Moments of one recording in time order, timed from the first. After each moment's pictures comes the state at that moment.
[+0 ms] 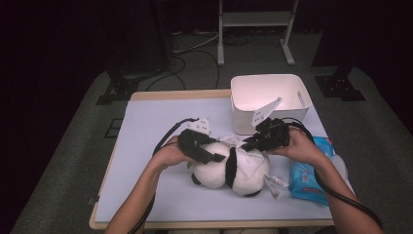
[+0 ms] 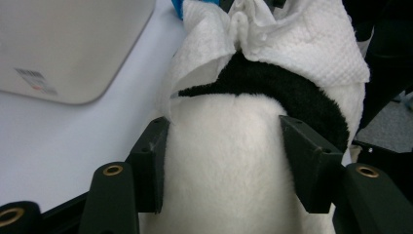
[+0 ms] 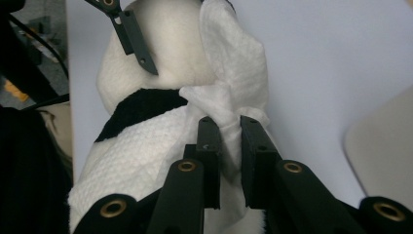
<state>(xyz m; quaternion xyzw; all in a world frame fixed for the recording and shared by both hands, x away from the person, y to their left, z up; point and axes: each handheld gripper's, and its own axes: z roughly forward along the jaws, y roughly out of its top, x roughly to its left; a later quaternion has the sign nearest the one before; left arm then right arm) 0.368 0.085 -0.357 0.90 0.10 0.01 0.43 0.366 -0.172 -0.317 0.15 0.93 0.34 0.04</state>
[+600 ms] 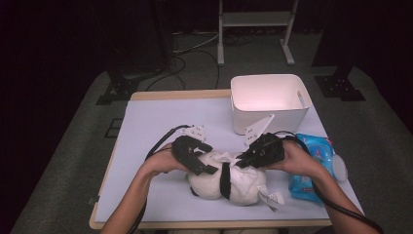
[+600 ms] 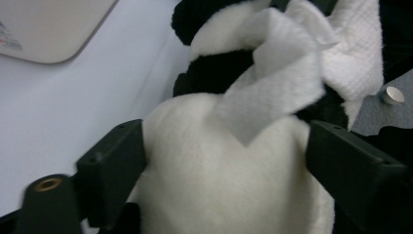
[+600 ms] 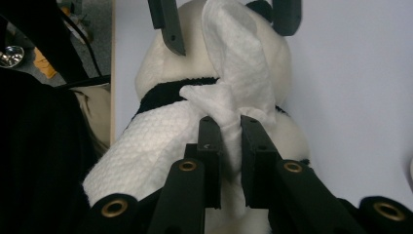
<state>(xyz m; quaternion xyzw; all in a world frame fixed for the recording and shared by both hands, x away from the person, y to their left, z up) 0.361 0.096 -0.362 0.91 0.12 -0.04 0.40 0.333 -0.153 -0.327 0.09 0.94 0.33 0.02</state>
